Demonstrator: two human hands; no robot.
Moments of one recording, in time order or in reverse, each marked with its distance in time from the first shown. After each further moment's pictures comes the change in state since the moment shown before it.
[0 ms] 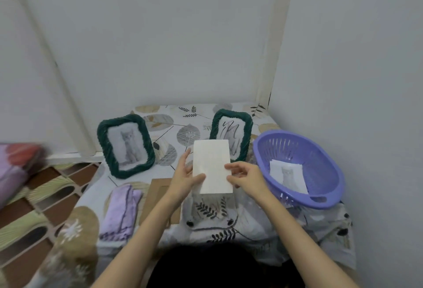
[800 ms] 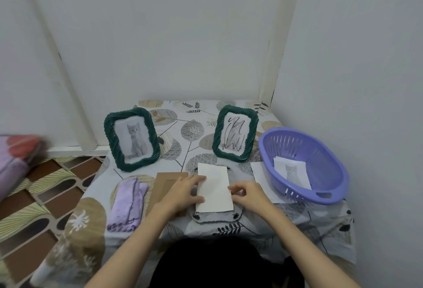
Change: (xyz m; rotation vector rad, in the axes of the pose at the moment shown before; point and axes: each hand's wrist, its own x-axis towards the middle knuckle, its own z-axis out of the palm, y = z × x) left_hand 0.004 -0.050 -0.040 1.090 -0.275 0.099; right_hand -0.015 0.040 0.019 -0.411 -0.163 0.026
